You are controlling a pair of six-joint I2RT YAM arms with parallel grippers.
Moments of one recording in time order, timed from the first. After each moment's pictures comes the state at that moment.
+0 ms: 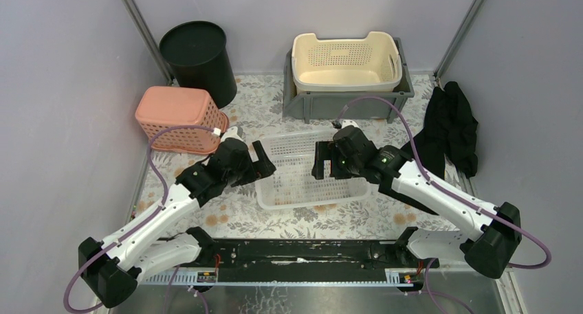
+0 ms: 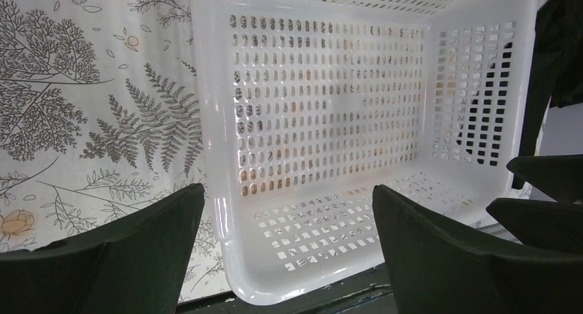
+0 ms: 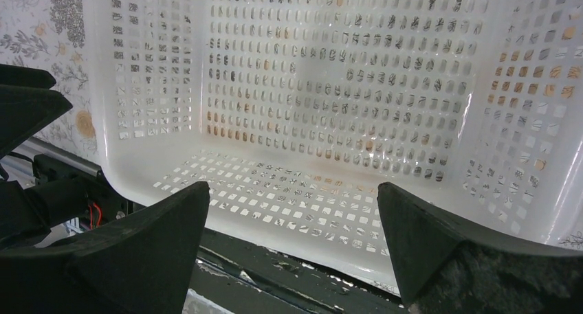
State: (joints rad) left arm -0.67 0.95 0.81 -0.61 -0.13 -0.86; right arm 0.81 1.20 1.04 -0.70 0.09 0.66
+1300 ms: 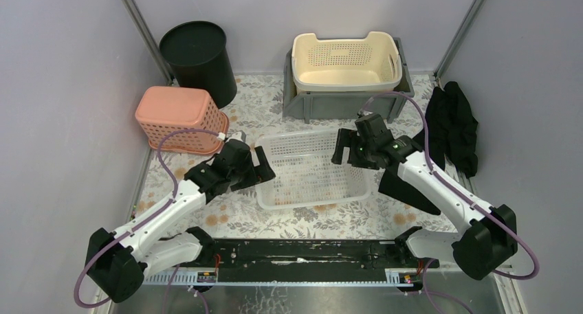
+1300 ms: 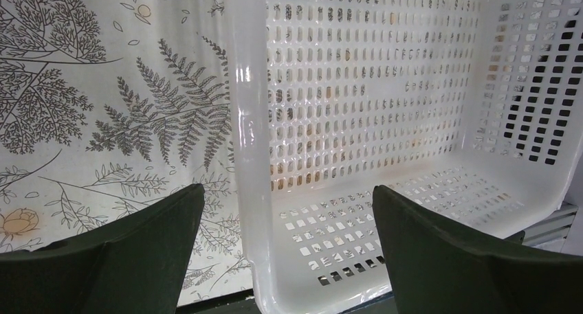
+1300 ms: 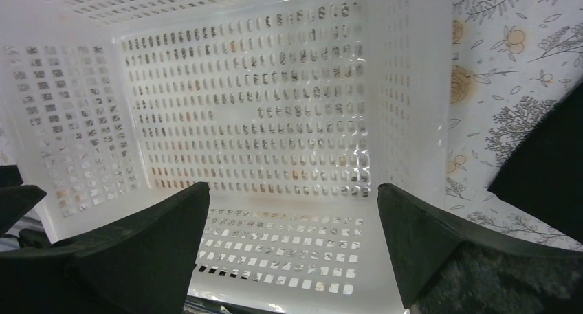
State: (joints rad) left arm -0.61 1.02 0.74 -0.57 -0.04 -0.83; right arm 0.55 1.22 1.00 -0.70 0.03 0.61
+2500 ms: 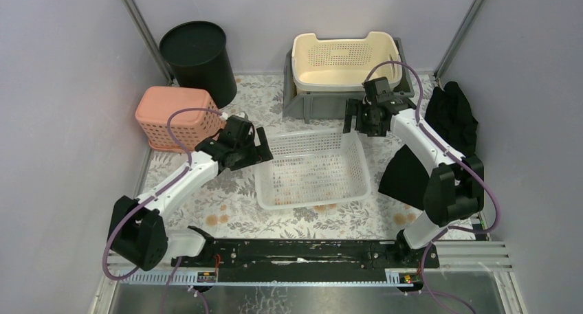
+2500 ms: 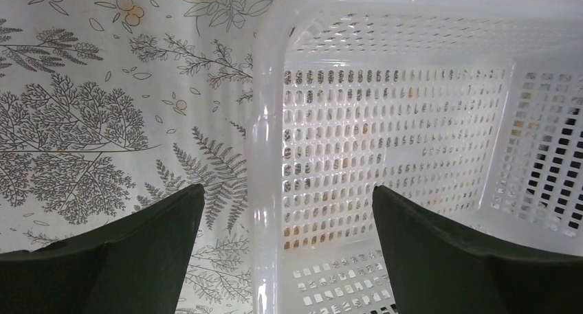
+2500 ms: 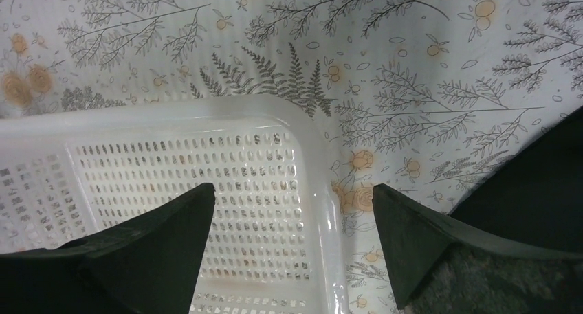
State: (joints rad) left arm -0.46 1.28 0.92 -0.56 -0.02 -0.68; right arm 0.30 1.62 1.34 -0.72 -0.02 0.37
